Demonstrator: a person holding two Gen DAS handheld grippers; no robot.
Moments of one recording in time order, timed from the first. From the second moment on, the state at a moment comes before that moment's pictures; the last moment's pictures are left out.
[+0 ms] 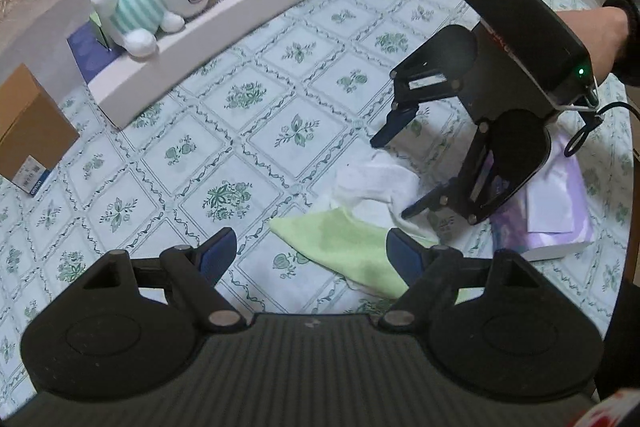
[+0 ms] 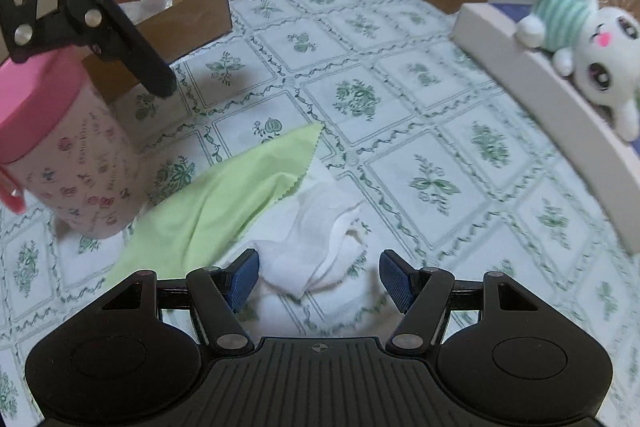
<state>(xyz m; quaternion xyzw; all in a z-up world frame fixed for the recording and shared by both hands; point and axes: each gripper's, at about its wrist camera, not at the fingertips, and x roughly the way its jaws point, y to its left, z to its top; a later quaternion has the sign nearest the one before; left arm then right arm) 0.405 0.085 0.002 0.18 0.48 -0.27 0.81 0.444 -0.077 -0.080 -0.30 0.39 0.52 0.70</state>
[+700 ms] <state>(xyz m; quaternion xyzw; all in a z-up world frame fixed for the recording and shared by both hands) 0.469 0.038 -0.037 0.21 0.51 -0.31 0.77 0.487 -0.138 -0.060 -0.20 0.42 0.41 0.79</state>
